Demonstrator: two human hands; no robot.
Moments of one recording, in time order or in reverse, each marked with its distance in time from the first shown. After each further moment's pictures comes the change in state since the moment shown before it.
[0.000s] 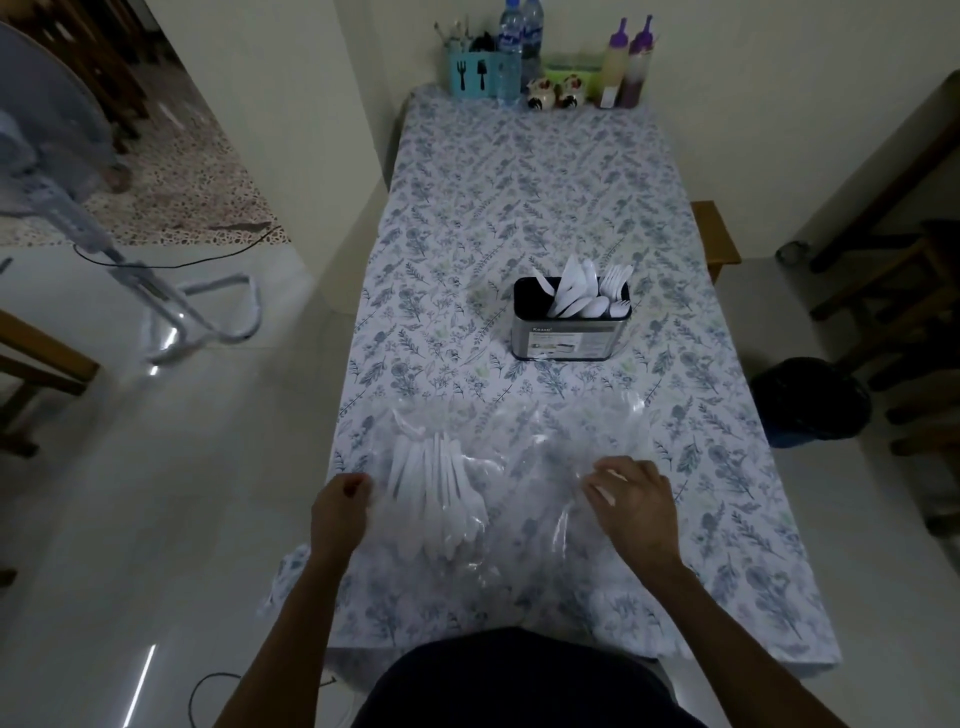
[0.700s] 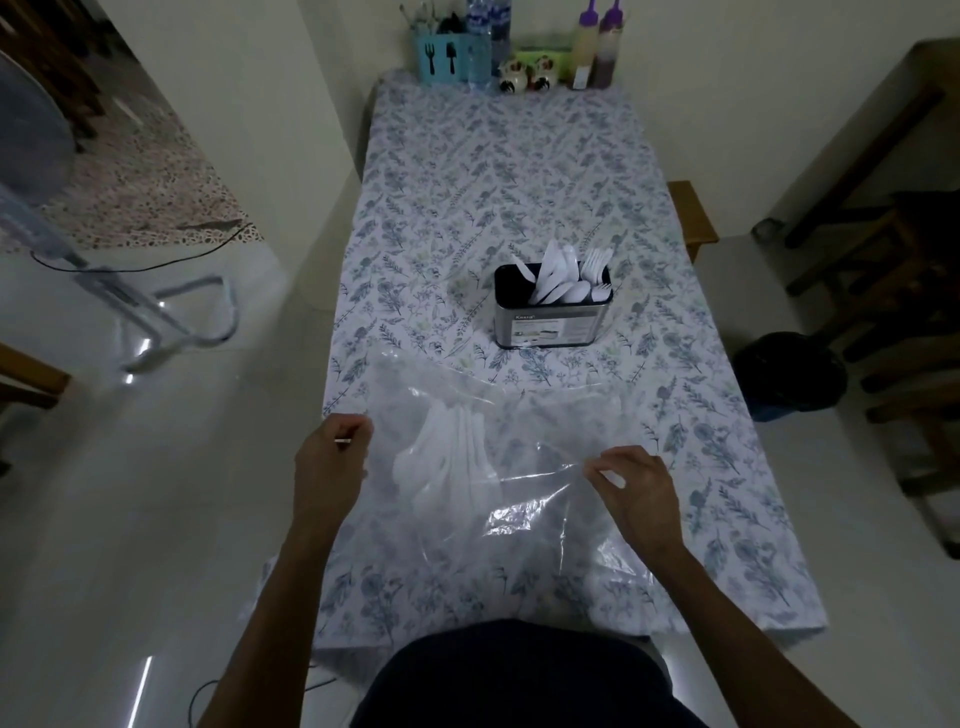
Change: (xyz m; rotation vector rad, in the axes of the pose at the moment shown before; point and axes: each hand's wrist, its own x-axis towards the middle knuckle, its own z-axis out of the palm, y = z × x) left_hand -0.018 0.086 -0.032 -0.192 0.045 0.241; right_hand -0.008 0.018 0.002 0.232 -0.041 0.212
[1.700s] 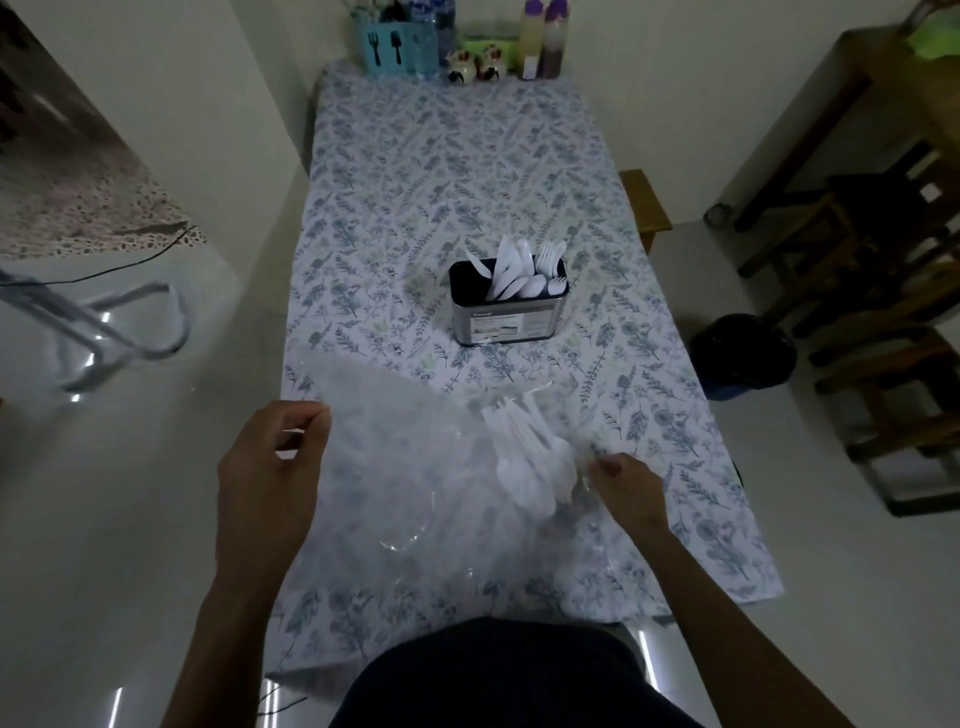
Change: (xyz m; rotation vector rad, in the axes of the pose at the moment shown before) left_hand -0.051 0.085 -0.028 0.083 0.041 0.262; right_hand 0.004 0.015 -0.021 0.040 -0.231 0.594
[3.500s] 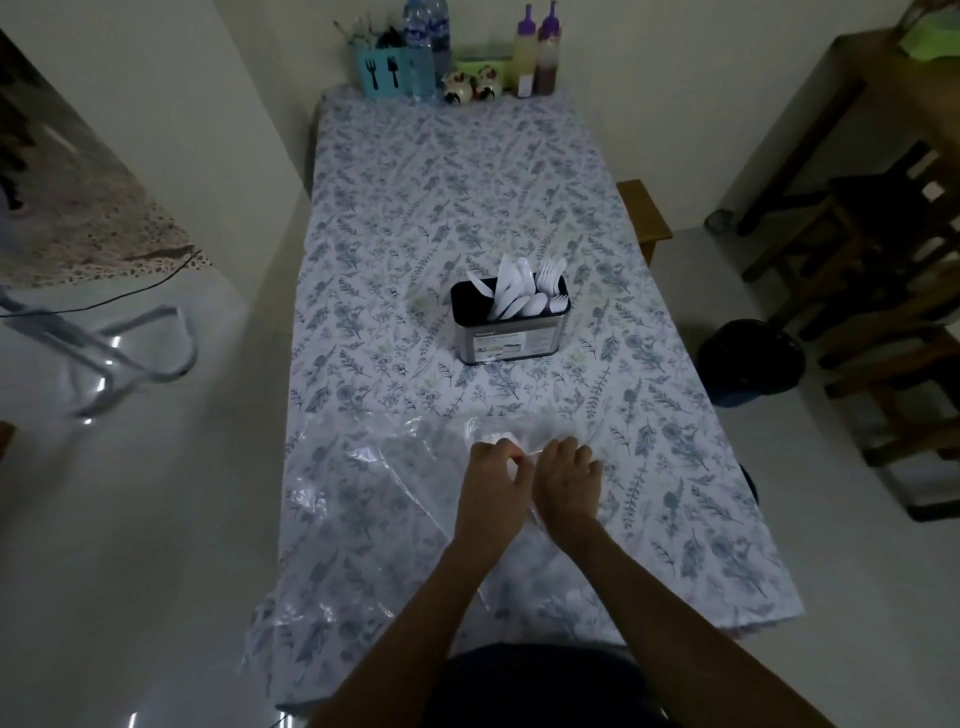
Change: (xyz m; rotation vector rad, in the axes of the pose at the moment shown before) left_hand -0.028 0.003 0.196 0.024 -0.476 0.000; right_hand -0.014 -0.092 0.051 -0.676 0.071 -0.273
